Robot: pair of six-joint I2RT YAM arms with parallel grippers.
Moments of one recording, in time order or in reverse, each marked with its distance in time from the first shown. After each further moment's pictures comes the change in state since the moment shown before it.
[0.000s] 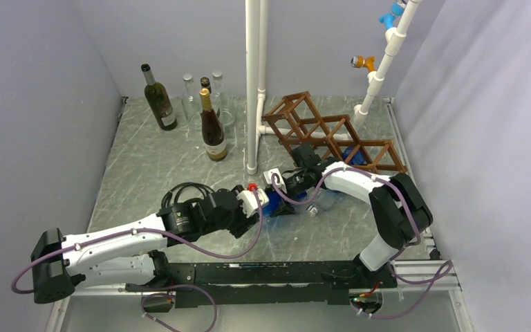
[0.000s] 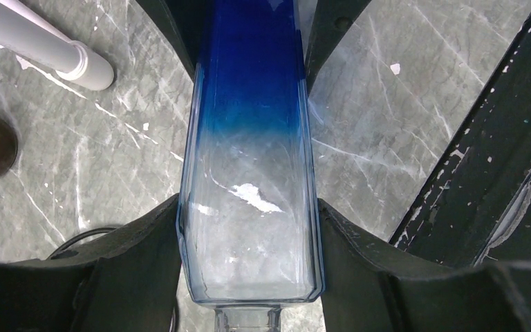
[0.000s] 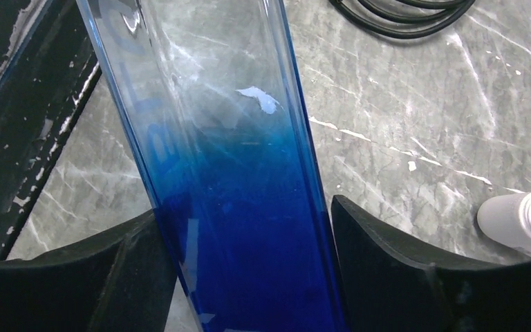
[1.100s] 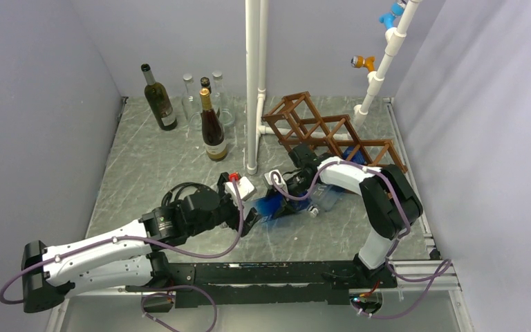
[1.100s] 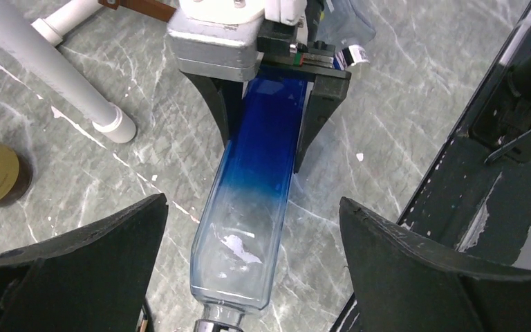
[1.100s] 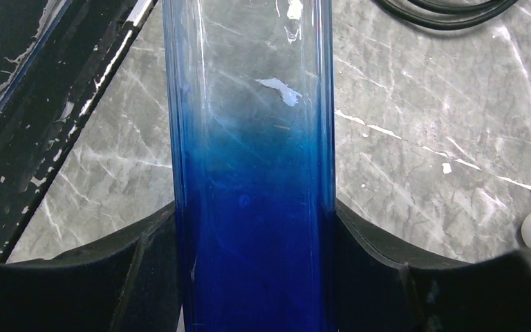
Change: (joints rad) left arm 0.000 -0.128 -0.016 0.127 -0.013 -0.094; right arm -0.025 0.099 0.057 -0.149 -0.057 -0.161
